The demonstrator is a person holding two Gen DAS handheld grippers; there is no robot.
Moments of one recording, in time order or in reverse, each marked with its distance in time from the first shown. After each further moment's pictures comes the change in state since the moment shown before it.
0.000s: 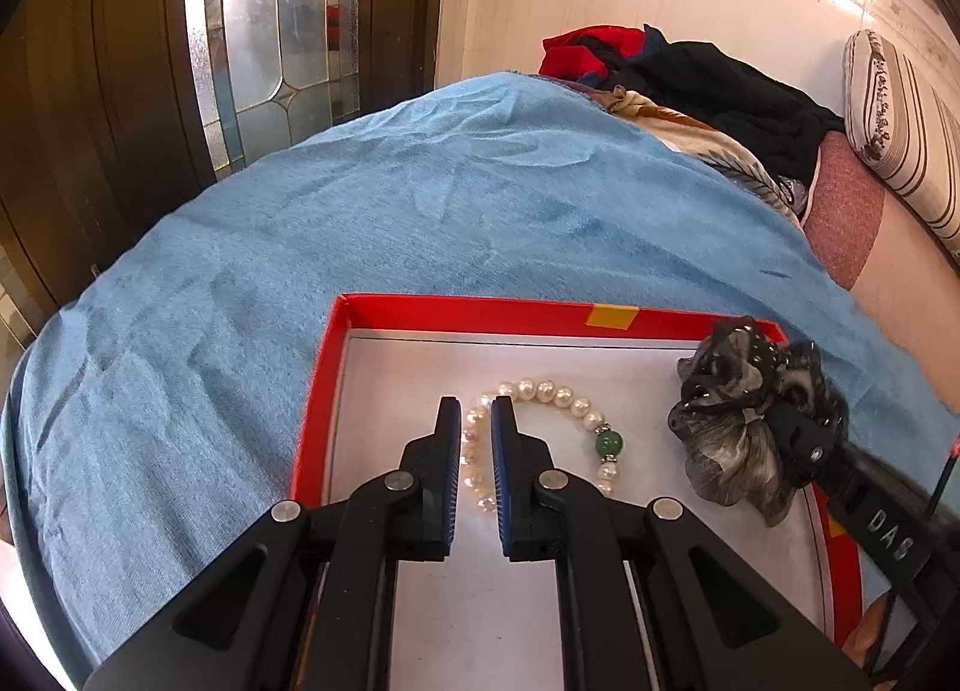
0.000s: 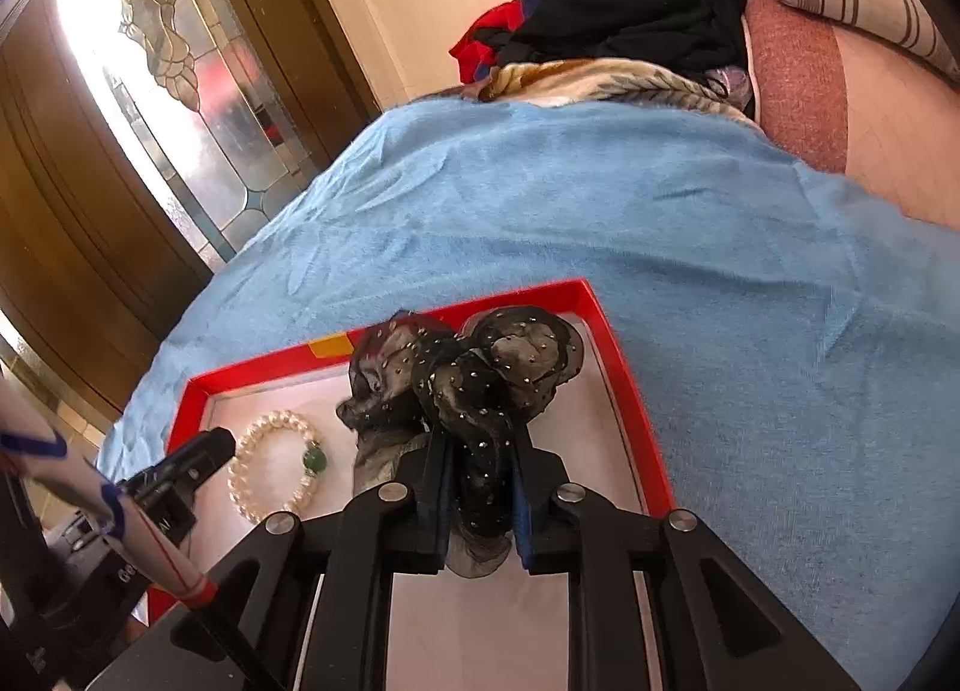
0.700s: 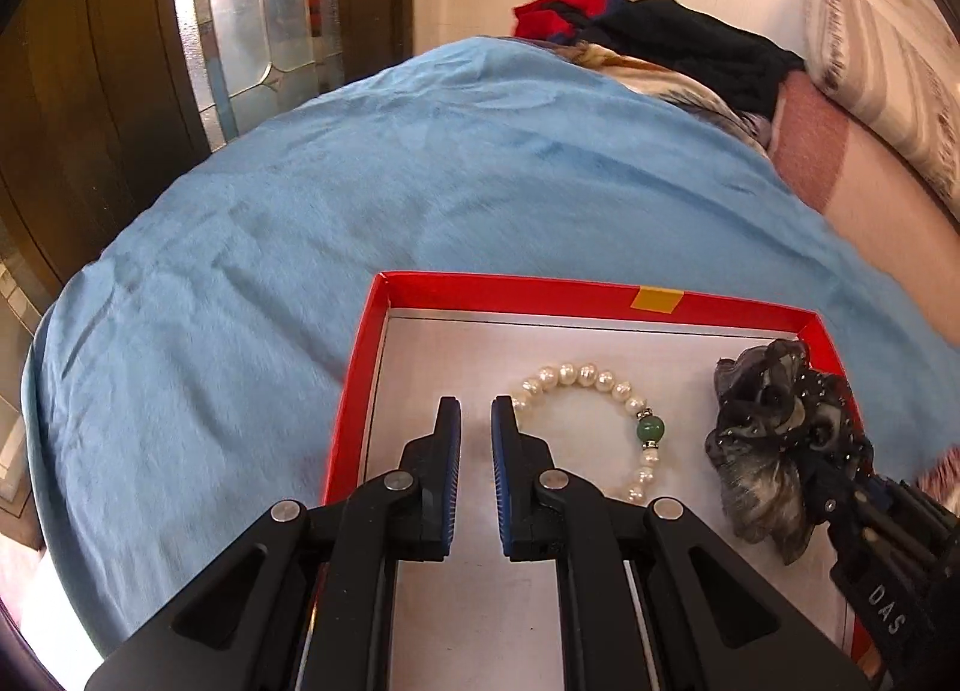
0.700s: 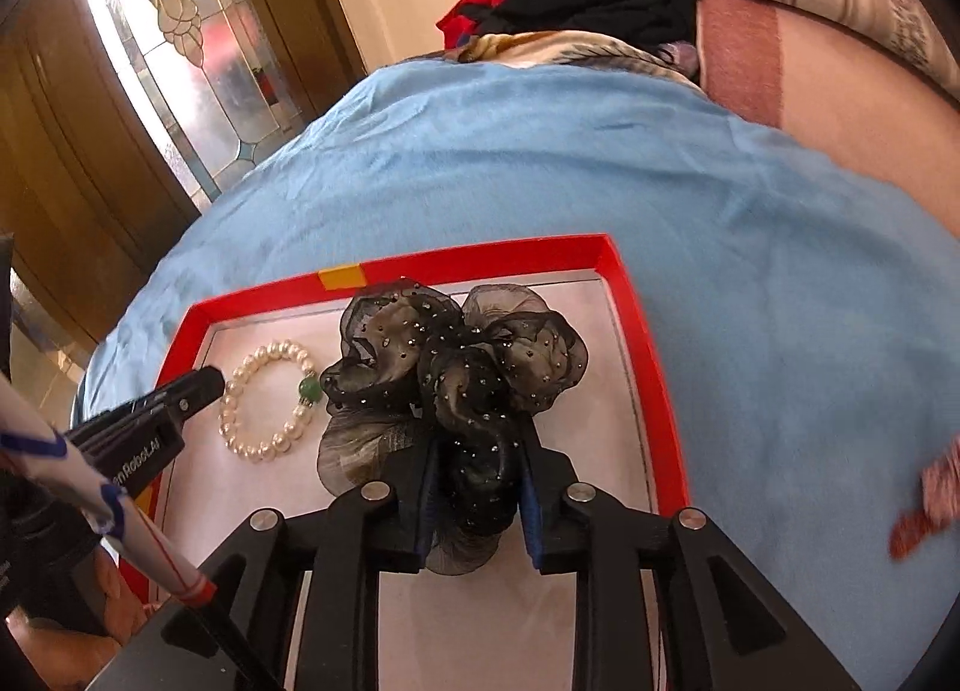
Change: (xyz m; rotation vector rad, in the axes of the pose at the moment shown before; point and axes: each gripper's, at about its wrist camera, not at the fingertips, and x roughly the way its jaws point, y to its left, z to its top) left arm -0.043 -0.013 -0.060 0.088 0.057 0.002; right arm -0.063 -0.013 -0.080 -0.042 0.051 -0.065
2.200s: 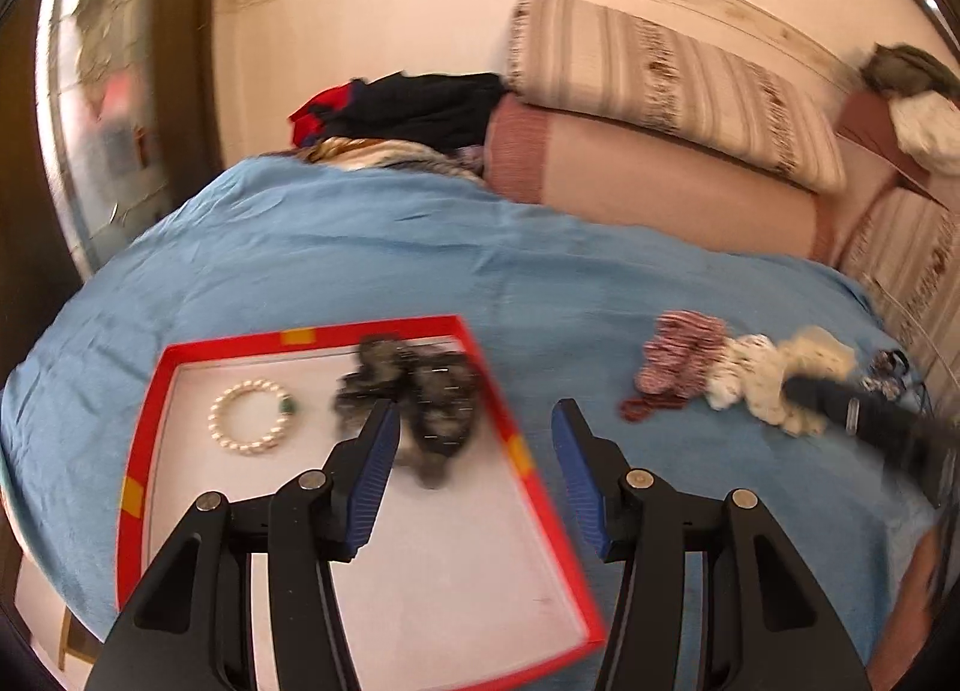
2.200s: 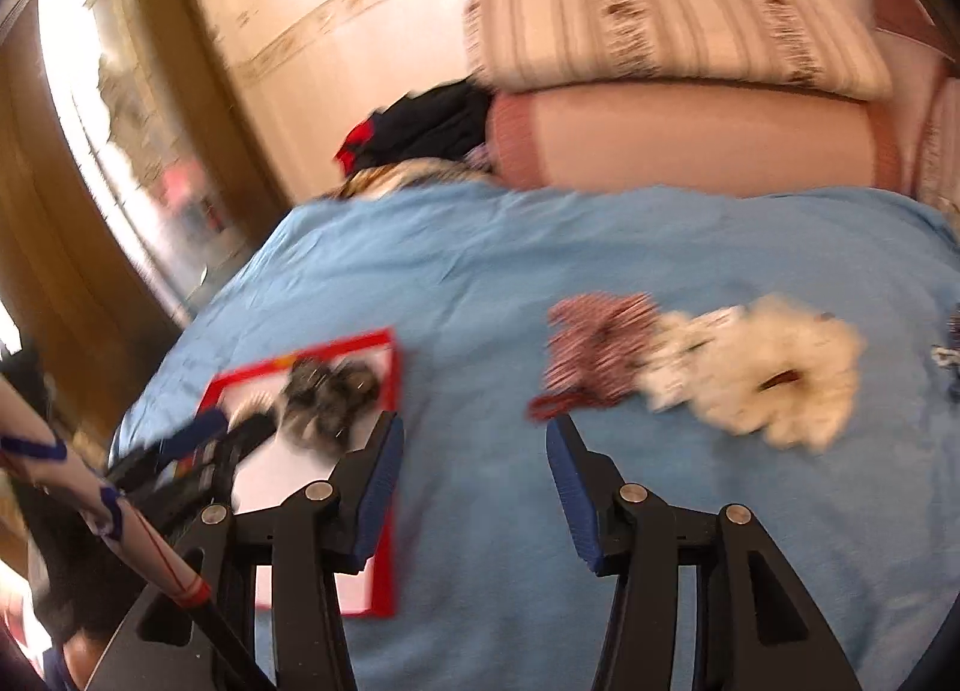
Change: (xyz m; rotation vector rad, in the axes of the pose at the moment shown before) left arm -0.155 -0.181 -0.093 0.283 -0.200 -0.298; right arm -0.235 -0.151 -0.077 0.239 -0.241 -0.121
